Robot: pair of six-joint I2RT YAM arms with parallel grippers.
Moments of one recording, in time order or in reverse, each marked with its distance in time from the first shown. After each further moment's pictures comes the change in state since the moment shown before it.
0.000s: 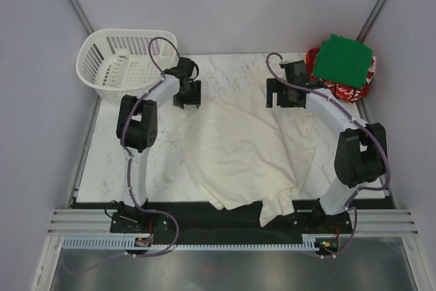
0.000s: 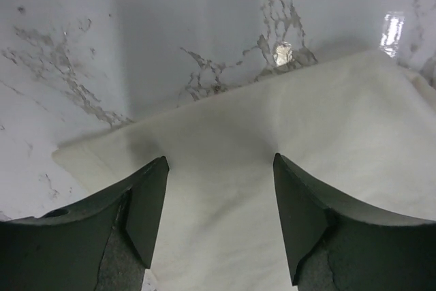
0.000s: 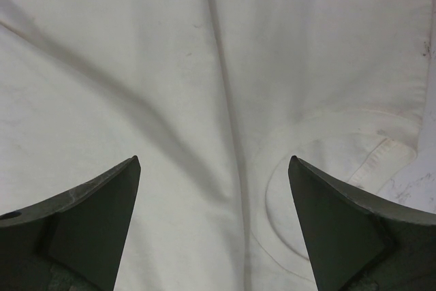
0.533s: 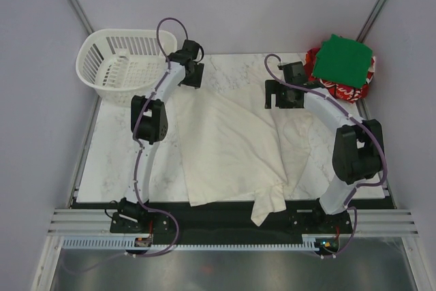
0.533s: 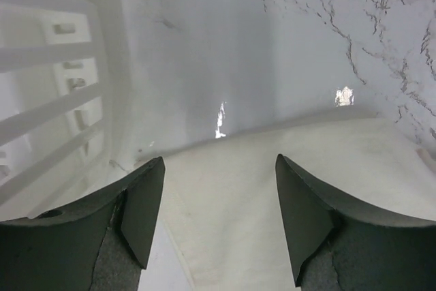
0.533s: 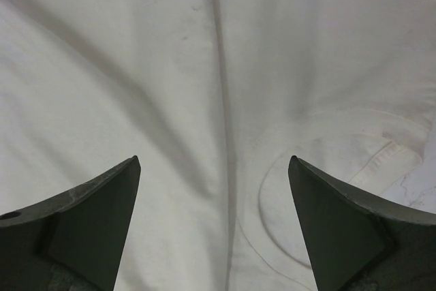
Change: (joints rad) left arm -0.005 0.311 0.611 -0.206 -0.192 0.200; right arm 0.000 0.036 0.000 0.015 -0.012 0.002
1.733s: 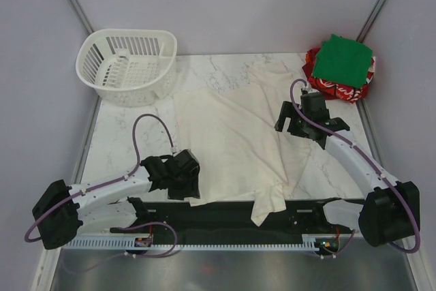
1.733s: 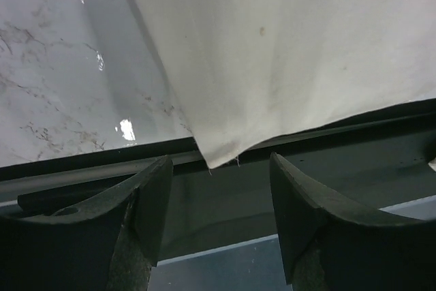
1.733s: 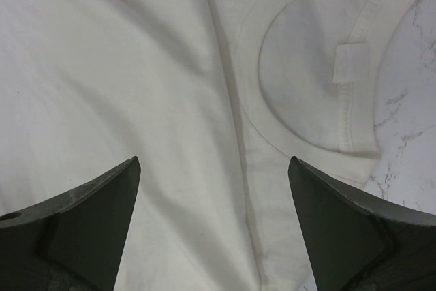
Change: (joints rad) left arm -0.618 -1.462 -1.780 0.116 0.193 -0.880; right arm 0.001 -0.522 -0.457 0.021 0.008 0.249
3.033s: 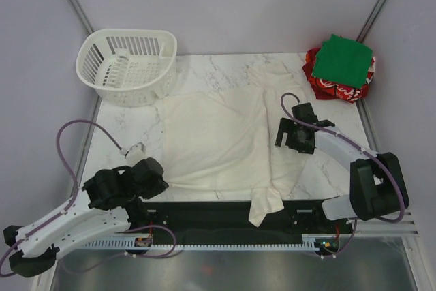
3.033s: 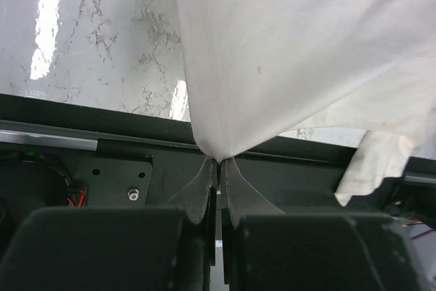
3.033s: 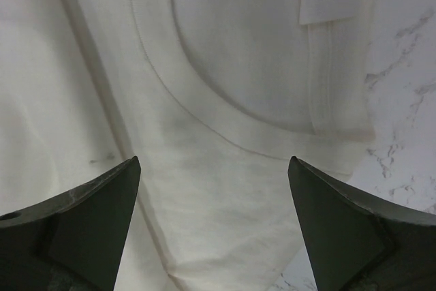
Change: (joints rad) left arm -0.068 -0.467 0.119 -0.439 -0.324 -0.345; right arm -0.003 0.144 -0.104 -0.003 0.051 0.026
